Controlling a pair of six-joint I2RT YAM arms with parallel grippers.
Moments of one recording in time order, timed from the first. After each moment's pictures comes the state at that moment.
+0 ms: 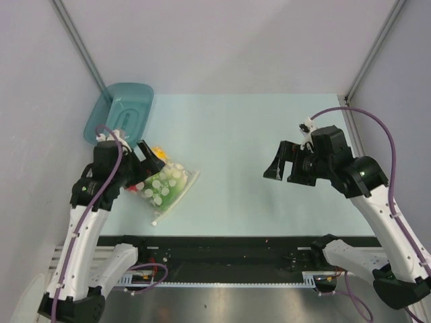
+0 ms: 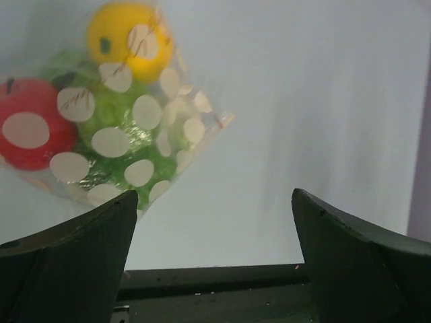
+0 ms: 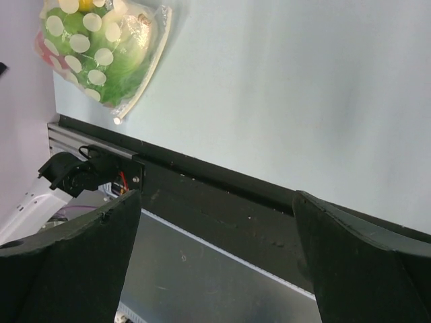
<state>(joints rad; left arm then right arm) -0.15 0.79 1.09 -0.91 0.08 -0.59 0.50 0.97 1.32 -1.10 -0.19 0.62</state>
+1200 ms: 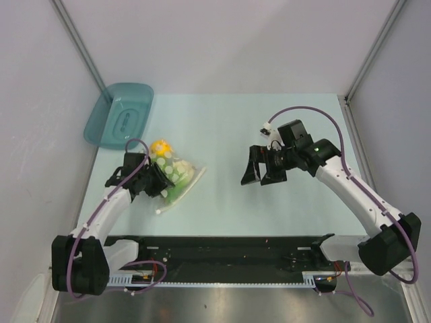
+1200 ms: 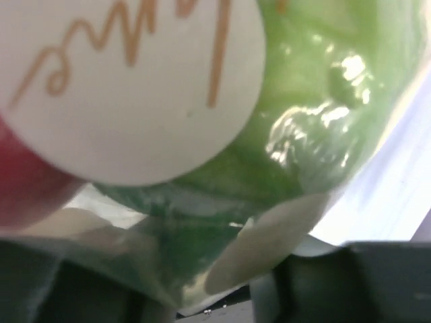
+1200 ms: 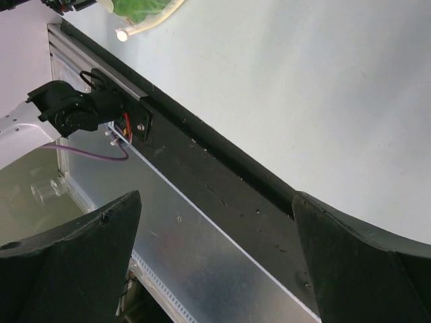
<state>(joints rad) -0.09 1.10 0.64 -0.51 0.24 -0.67 0.51 1.26 1.23 -0.91 -0.53 0.44</state>
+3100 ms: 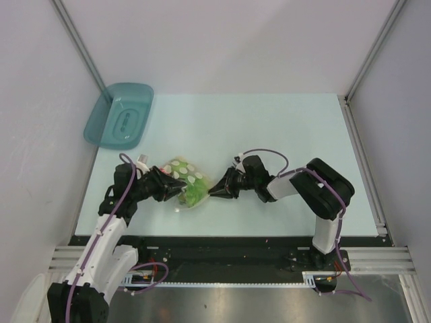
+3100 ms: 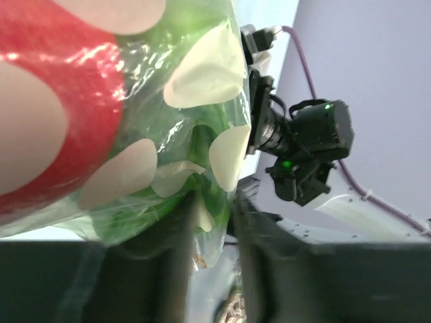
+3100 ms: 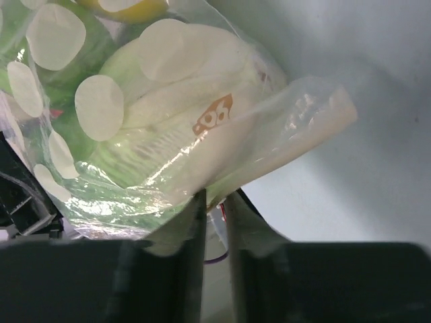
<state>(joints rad) -0.10 0.74 0.47 -0.33 0.64 -1.07 0.70 1.86 0.73 0.62 -0.61 1.35</state>
